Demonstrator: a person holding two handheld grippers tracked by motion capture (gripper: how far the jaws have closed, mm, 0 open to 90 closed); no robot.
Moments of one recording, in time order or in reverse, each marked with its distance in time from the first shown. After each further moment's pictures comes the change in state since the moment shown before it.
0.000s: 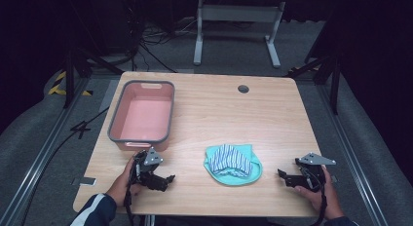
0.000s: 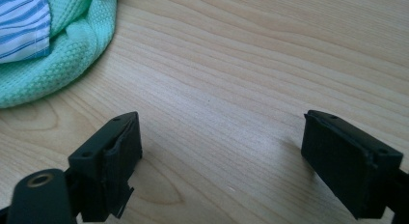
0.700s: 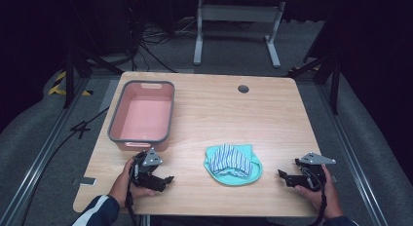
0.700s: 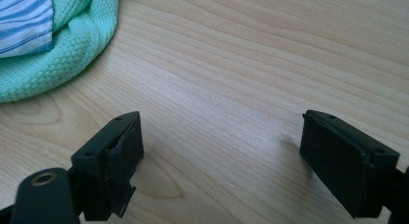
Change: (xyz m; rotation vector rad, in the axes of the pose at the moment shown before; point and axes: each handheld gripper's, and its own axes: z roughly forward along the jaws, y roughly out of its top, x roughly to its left) left arm -0.001 0.003 -0.007 0.005 -0.051 0.069; right arm -0.001 0.002 -0.002 0.021 0.009 -0.014
